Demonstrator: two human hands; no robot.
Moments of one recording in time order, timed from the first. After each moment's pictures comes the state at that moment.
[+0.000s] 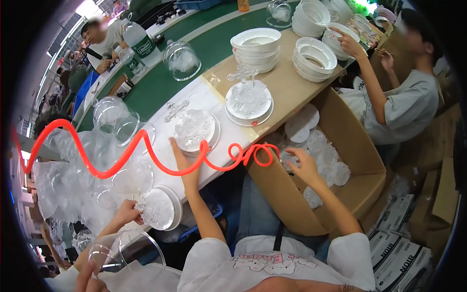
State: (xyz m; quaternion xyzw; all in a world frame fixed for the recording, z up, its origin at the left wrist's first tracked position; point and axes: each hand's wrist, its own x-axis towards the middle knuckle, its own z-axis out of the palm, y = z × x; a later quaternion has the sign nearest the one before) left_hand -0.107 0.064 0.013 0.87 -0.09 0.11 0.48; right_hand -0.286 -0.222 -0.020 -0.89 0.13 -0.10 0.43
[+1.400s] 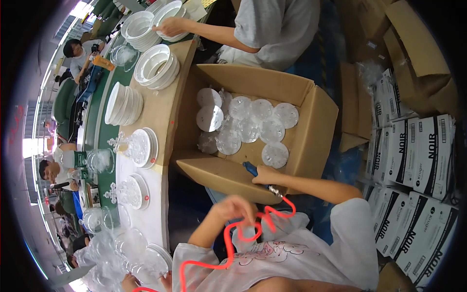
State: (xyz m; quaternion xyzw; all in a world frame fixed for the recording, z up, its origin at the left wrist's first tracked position) left_hand -0.319 -0.118 0.026 0.06 -0.27 -0.86 0.43; right_hand -0.448 -0.234 -0.088 -0.74 0.36 0.16 0.54
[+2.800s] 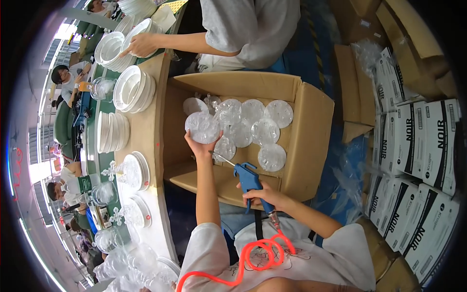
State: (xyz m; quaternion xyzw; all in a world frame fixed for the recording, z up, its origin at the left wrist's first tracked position) left_hand -0.225 -0.291 -0.088 0.40 0.06 -0.56 0.72; right_hand -0.486 -0.224 -0.034 -0.18 0.25 -0.07 0.95
